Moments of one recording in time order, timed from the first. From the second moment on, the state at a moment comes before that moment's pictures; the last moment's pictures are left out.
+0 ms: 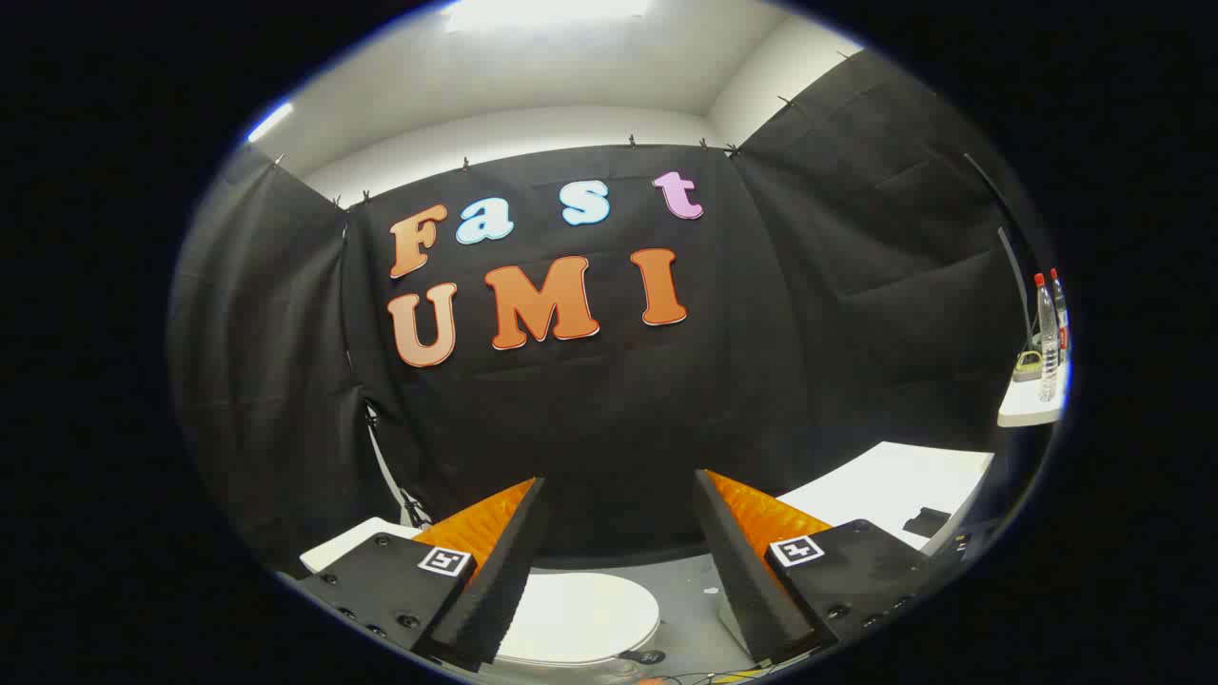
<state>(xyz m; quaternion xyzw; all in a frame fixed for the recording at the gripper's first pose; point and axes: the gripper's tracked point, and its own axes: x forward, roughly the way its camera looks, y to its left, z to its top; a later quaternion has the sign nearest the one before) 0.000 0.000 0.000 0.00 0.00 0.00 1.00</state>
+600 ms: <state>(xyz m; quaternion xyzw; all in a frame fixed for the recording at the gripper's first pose) -0.014 0.044 0.024 -0.10 -0.01 0.02 0.99</state>
